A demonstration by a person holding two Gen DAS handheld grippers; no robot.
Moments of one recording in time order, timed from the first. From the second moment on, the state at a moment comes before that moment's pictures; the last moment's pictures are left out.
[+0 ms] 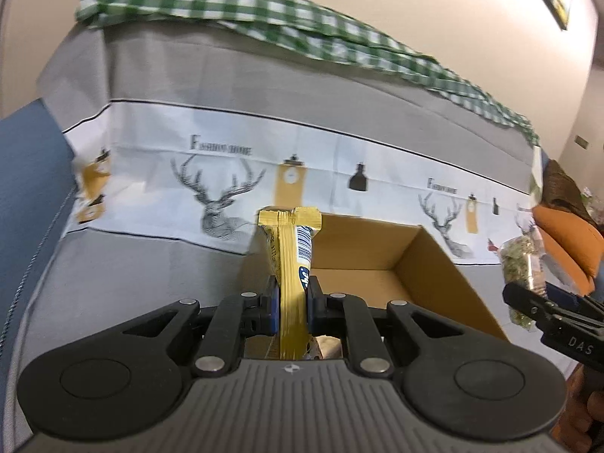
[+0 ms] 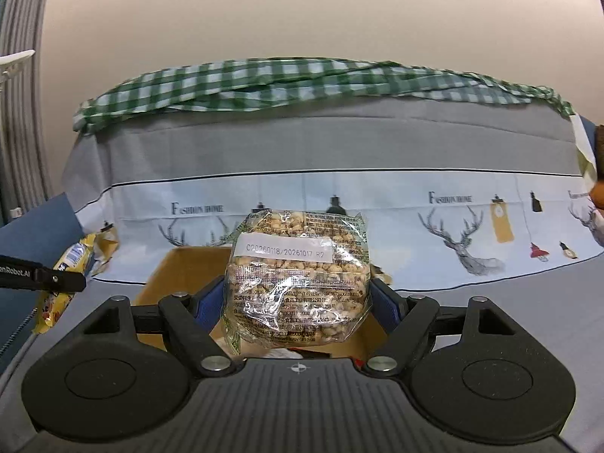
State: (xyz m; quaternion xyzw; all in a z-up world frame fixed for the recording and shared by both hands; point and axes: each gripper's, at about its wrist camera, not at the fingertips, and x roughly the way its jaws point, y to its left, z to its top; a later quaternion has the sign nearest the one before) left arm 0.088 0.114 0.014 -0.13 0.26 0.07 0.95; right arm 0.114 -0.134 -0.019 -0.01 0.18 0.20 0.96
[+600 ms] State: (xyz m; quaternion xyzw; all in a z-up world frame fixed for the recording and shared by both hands) left arm 0.100 0.079 0.018 -0.13 0.22 0.01 0.97; right arm 0.115 -0.136 -0.024 -0.02 0.18 0.19 0.97
